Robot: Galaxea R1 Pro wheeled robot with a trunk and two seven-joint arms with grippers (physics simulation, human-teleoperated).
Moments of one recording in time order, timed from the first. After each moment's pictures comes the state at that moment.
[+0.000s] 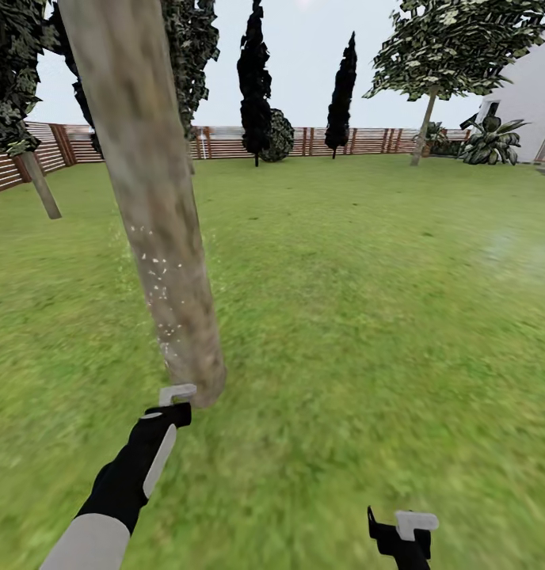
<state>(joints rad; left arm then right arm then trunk) -0.54 -0.04 0.01 -1.00 0.10 0.55 0.27 -0.39 -0.03 -0.13 -0.18 0.10 -0.57 -0.08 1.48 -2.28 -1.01</state>
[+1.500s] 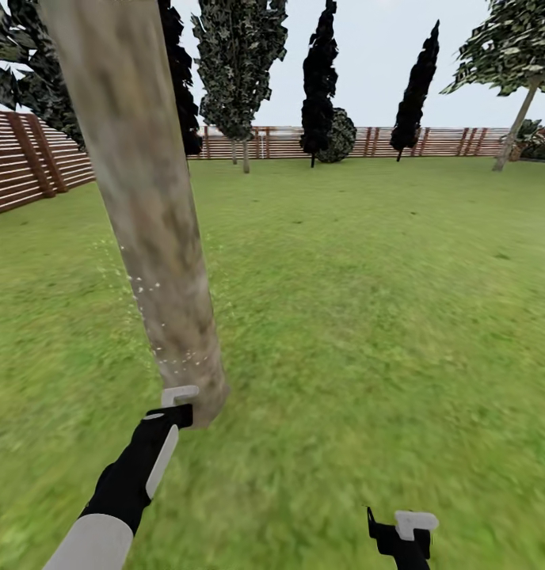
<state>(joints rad) -0.54 -0.05 0.02 -1.00 0.09 0.56 0.27 -0.39 -0.03 -0.13 -0.18 0.10 -0.57 -0.08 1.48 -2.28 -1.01</state>
